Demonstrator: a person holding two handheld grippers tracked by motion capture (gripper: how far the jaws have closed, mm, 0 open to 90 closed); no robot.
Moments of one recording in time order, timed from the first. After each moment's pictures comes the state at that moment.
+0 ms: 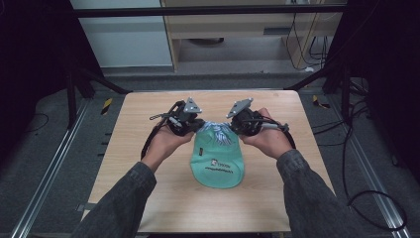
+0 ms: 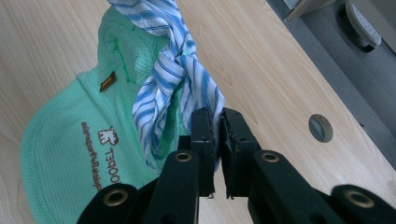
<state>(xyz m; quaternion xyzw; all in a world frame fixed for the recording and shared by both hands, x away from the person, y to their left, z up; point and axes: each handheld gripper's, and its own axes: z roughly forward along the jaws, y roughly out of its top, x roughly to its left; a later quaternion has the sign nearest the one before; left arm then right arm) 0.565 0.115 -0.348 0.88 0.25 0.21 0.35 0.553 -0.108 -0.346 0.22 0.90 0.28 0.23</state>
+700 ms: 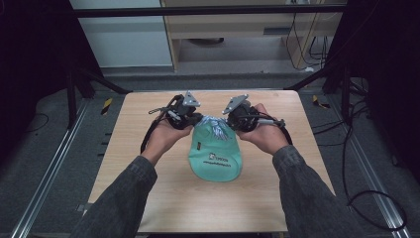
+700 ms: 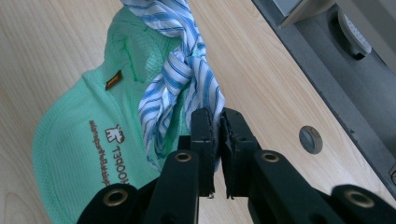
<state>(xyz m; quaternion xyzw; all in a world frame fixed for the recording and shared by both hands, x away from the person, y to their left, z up) 0.579 0.117 -0.340 0.88 0.25 0.22 0.34 0.561 -0.098 -0.339 0.22 0.90 0.28 0.25</state>
